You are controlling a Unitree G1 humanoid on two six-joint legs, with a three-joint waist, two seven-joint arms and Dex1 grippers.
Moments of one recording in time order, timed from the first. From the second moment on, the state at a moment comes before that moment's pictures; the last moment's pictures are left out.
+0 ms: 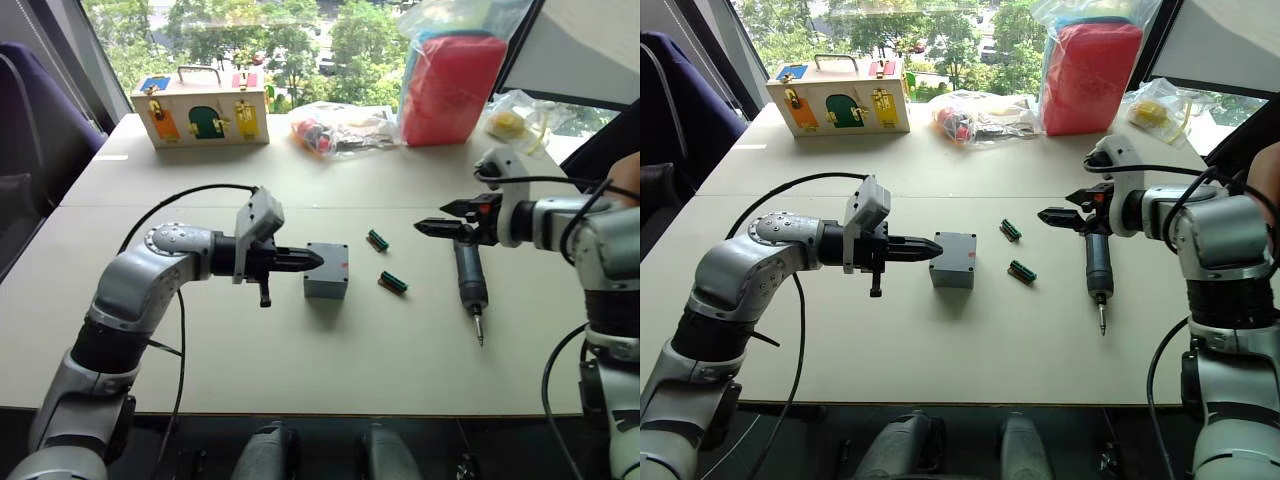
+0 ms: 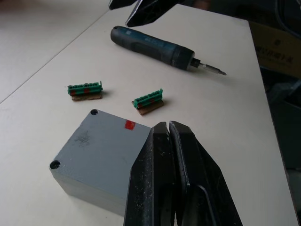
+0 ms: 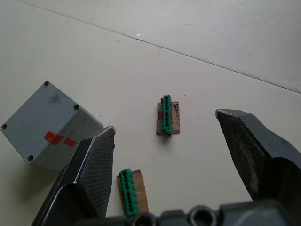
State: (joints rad) left arm -0.64 0.63 -0.18 -0.23 -0.53 0.74 -1.09; right arm -0.82 -0.90 -0.05 -0.03 0.37 1.32 0.81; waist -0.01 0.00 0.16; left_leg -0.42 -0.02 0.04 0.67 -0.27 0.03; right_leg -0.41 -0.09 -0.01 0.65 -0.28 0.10
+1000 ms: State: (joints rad) left arm -0.54 0.65 -0.21 -0.30 -0.47 0.65 -1.08; right arm -1.01 -0.90 0.42 0.51 0.35 1.48 0.83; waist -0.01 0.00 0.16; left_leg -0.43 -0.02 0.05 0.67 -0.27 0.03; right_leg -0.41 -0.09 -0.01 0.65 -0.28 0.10
